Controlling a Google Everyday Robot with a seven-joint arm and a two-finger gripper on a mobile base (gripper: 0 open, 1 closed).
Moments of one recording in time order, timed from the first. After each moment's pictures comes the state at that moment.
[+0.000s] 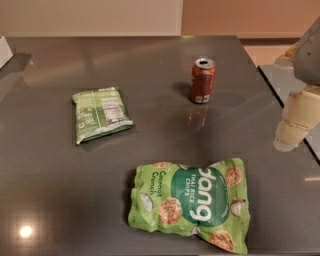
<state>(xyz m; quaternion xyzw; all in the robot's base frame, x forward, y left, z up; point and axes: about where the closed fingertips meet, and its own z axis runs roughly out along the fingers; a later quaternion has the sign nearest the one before) 0.438 -0.217 0.976 -0.60 0.78 -0.03 0.16</state>
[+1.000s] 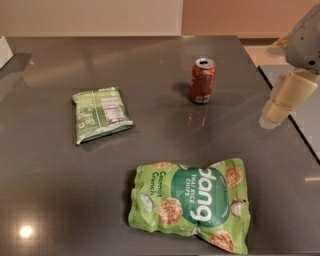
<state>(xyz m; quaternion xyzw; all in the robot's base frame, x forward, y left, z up) 0.483 -0.213 0.978 -0.59 0.78 0.01 0.22</state>
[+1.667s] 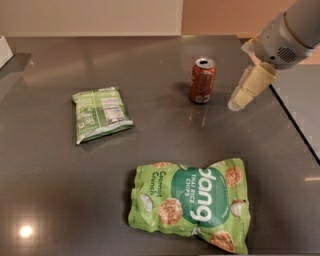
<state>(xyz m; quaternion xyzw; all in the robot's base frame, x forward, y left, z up) 0.557 -0.187 0.956 -0.57 0.77 0.05 0.28</state>
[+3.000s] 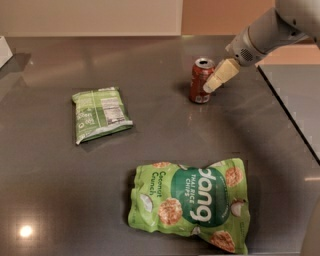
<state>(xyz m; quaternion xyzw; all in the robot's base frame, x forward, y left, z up) 0.698 -0.179 0.896 -0.50 0.80 0.08 0.33</state>
